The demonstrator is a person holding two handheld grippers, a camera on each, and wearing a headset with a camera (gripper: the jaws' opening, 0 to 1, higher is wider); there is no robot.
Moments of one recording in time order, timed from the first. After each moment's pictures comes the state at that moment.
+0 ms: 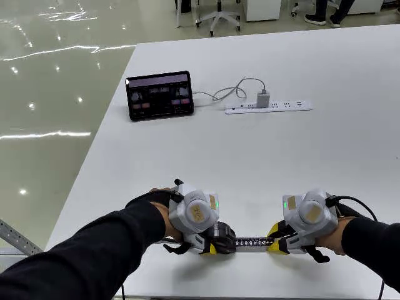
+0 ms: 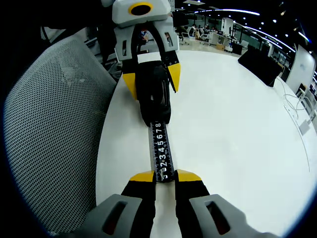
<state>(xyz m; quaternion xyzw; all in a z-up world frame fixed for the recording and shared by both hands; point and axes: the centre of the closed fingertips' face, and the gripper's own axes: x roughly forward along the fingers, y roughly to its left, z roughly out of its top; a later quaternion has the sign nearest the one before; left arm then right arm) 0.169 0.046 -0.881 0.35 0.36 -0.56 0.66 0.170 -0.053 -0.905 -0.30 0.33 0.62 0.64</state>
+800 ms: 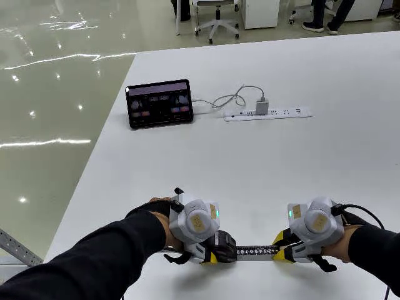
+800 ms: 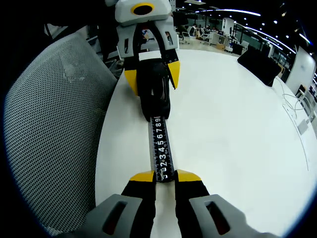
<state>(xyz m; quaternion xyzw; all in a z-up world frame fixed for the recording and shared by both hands) 0.169 0.046 -0.881 0.35 0.36 -0.55 0.66 0.170 -0.062 -0.906 -0.31 0.33 0.62 0.64</state>
